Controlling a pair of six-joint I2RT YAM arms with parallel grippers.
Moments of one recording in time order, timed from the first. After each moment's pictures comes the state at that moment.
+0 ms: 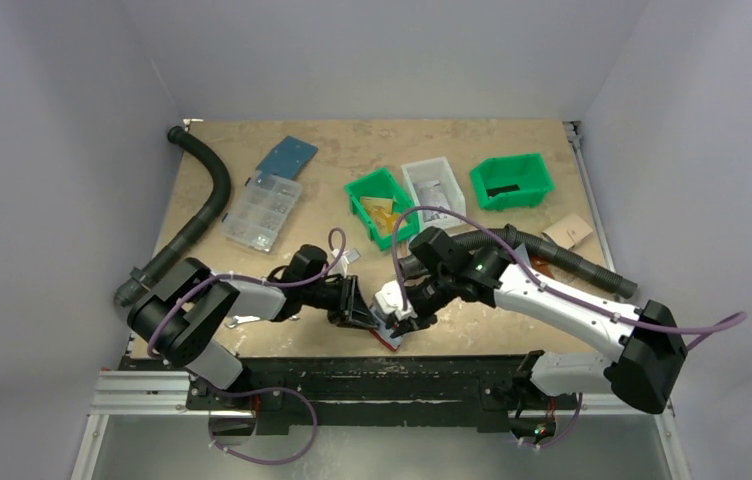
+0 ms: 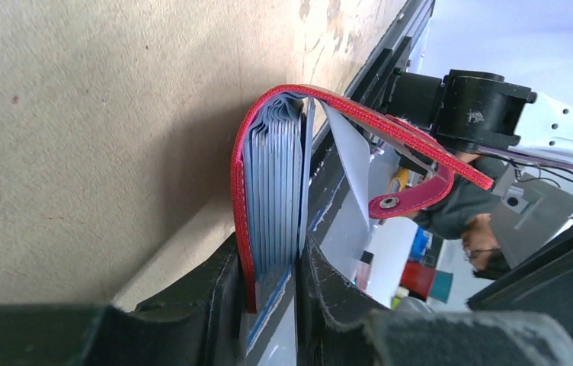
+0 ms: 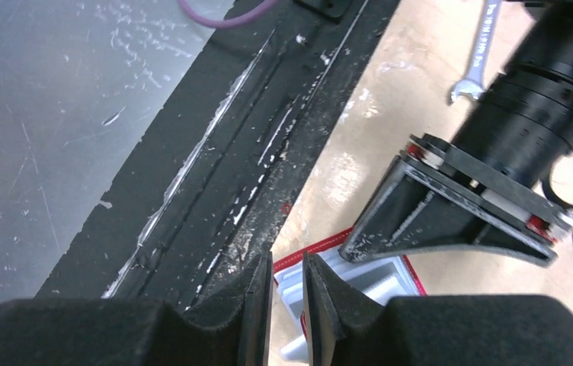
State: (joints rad) left arm -0.62 1.54 0.42 0.39 0.80 -0.88; right arm 0.87 1.24 0.94 -0.69 -0.84 -0.93
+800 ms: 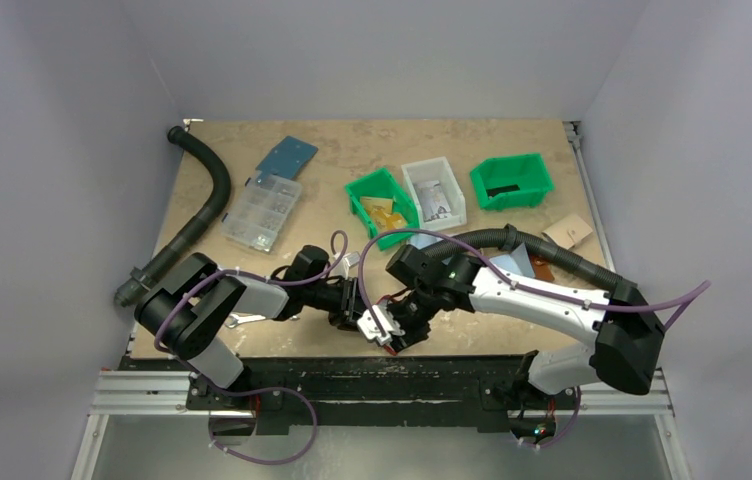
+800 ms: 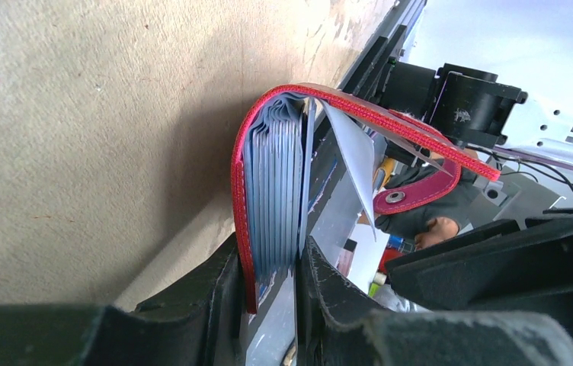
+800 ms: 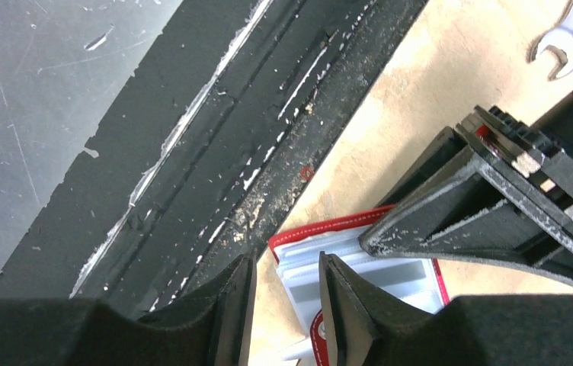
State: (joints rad) left arm -0.62 1.61 0.43 0.41 0.86 -0.93; right arm 1.03 1.37 0.97 -0.75 -0.62 -1.00
